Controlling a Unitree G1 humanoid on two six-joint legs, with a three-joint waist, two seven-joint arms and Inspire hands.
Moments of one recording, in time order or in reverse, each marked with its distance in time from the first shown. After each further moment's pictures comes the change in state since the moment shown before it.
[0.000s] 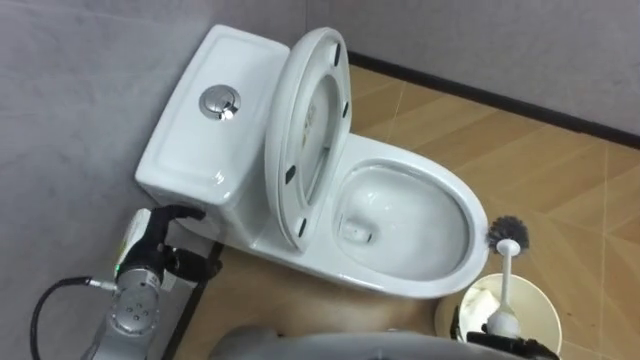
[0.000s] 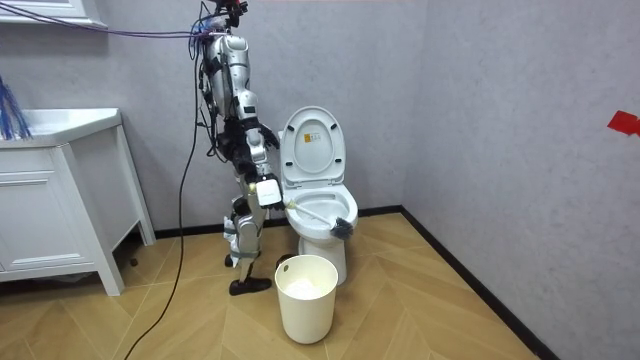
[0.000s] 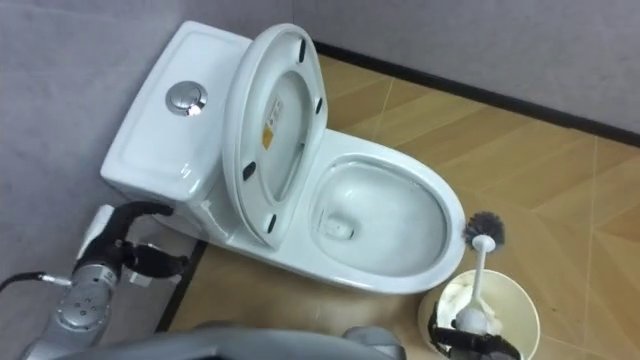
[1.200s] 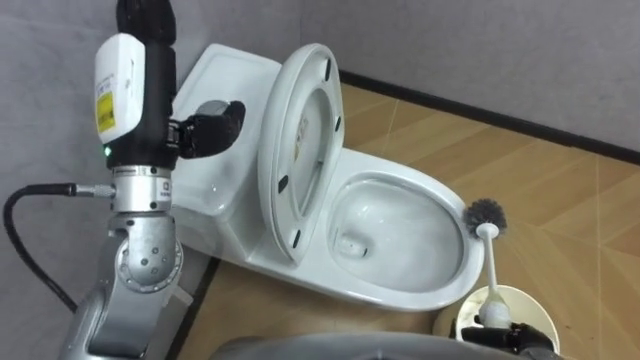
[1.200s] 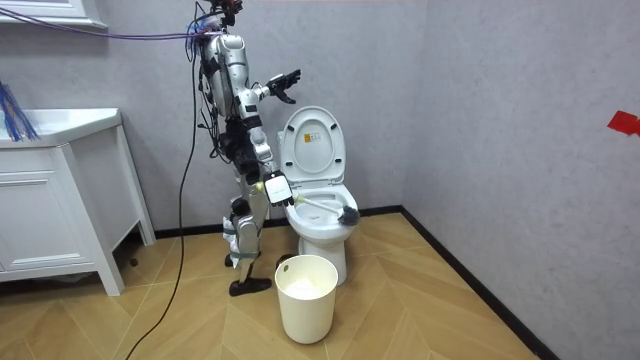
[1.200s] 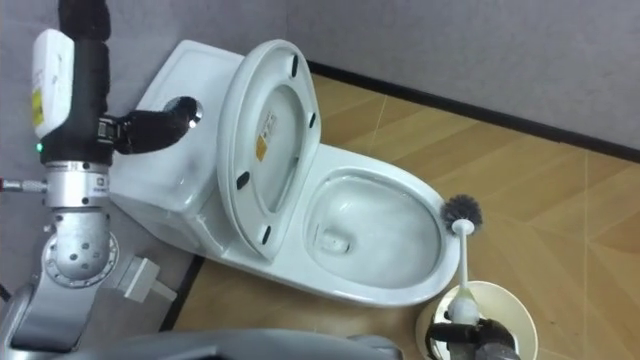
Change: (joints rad) left arm -0.028 0.003 -0.067 -0.559 0.341 -0.226 0.188; right arm -0.029 0.005 0.007 0.039 -0.157 -0.055 0.034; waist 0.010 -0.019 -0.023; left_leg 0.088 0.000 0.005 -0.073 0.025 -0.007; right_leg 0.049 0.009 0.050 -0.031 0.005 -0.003
